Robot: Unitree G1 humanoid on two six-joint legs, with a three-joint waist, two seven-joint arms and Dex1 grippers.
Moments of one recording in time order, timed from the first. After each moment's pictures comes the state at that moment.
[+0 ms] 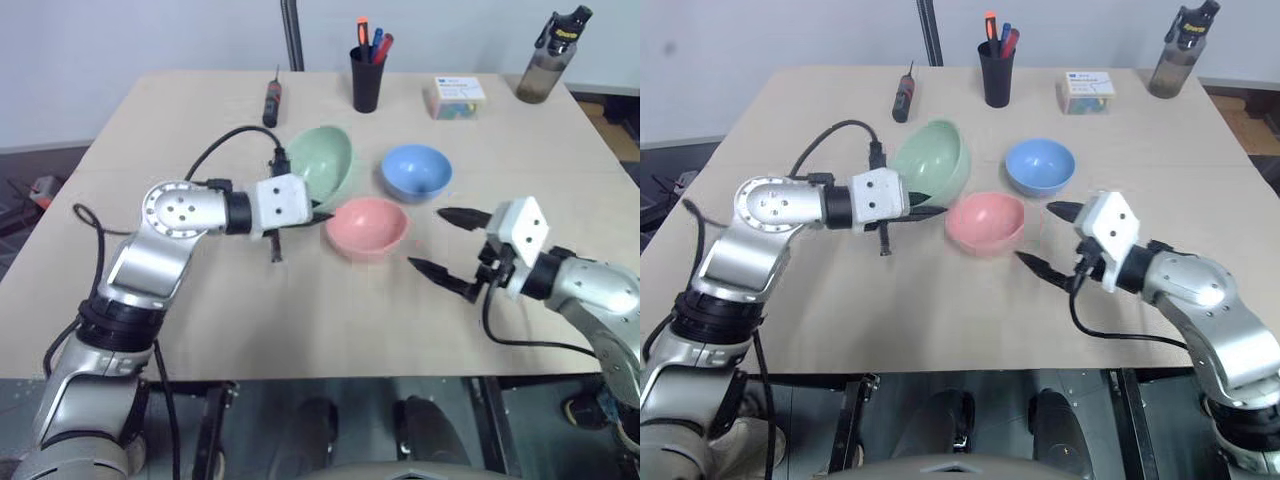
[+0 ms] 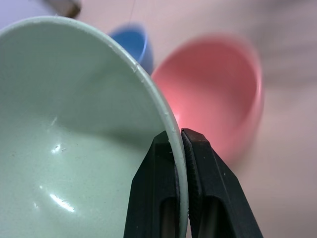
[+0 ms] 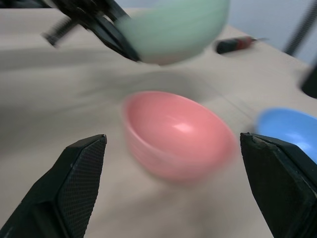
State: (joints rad) left arm -0.70 0.73 -0.20 -0.12 -0.14 0.09 -1.15; right arm -0.14 -0.67 -0.16 -0.70 0.47 0.66 0.68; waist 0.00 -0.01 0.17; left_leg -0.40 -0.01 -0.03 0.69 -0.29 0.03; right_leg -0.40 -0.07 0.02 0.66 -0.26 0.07
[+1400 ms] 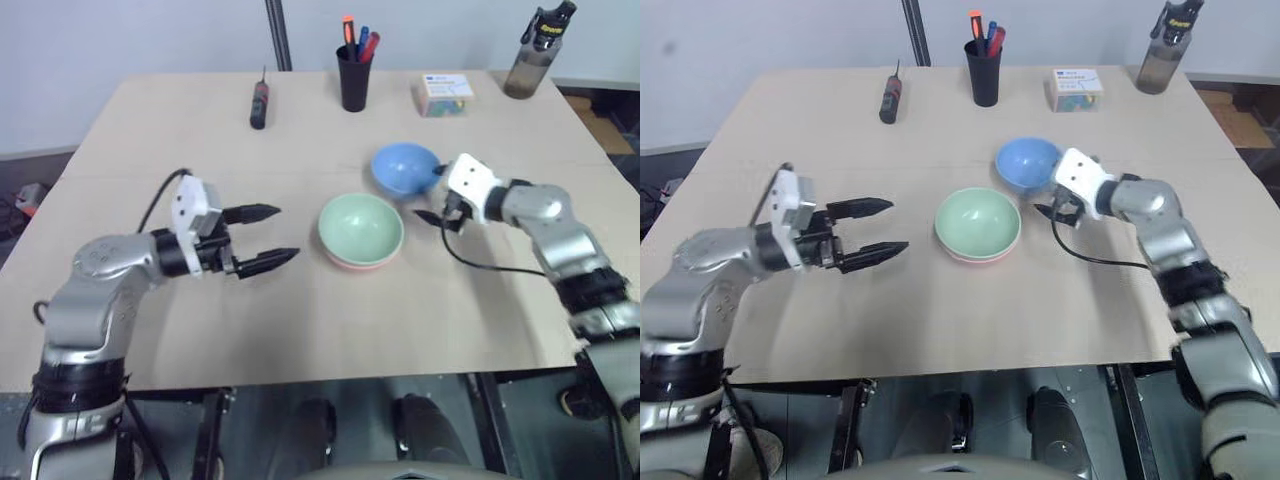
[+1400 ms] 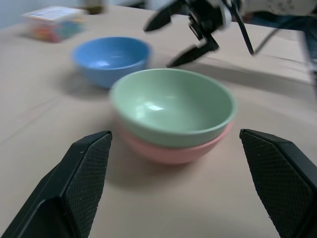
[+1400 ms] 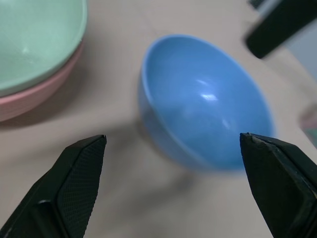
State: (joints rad) left arm -0.28 0.74 0.26 -0.28 -0.55 0.51 -1.07; right arm -0.88 -0.56 0.31 0.57 -0.04 -0.04 0.82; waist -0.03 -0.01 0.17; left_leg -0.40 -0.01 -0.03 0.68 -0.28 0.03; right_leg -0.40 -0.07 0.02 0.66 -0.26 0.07
